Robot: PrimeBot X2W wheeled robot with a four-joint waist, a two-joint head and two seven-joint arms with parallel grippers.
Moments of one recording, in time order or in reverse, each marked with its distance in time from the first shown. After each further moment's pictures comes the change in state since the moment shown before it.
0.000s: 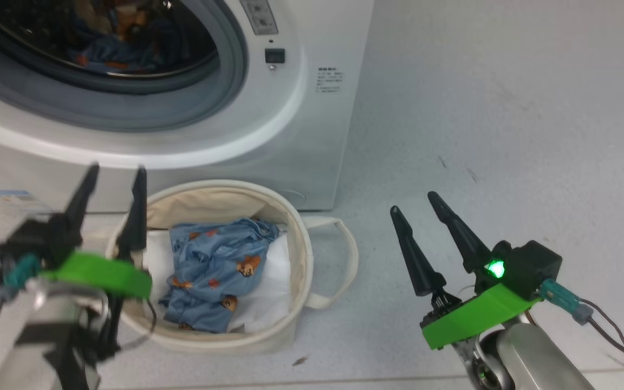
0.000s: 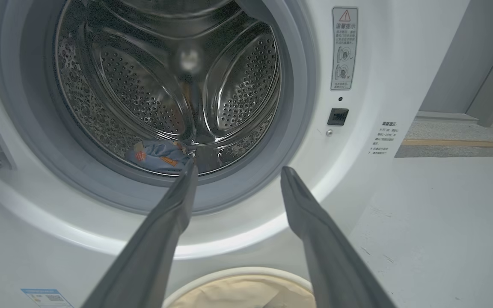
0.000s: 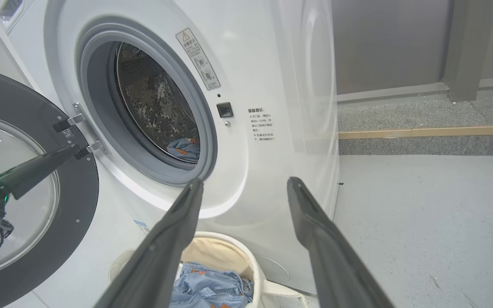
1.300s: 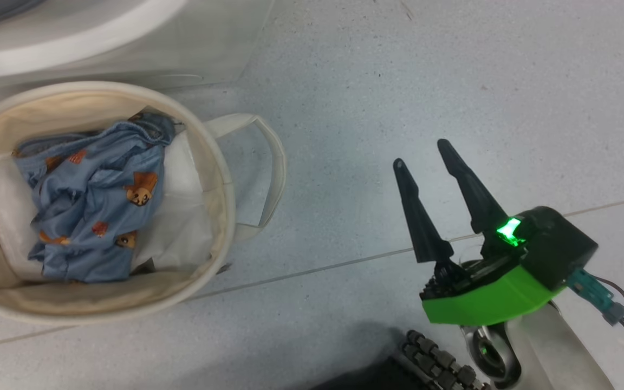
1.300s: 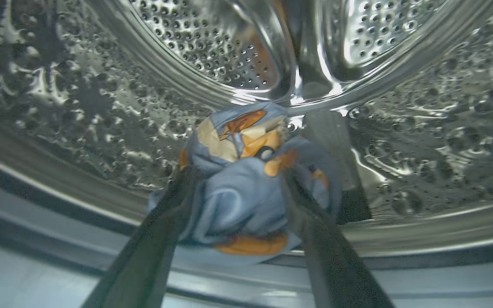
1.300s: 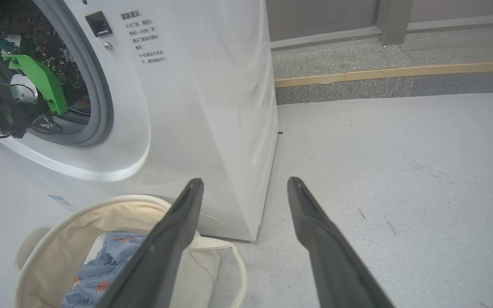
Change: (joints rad) left arm -1.095 0.116 -0.053 0.961 0.218 0.183 0.030; right arm -0.031 0.042 -0.043 -0.186 -0.081 0.000 -0.003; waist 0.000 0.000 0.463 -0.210
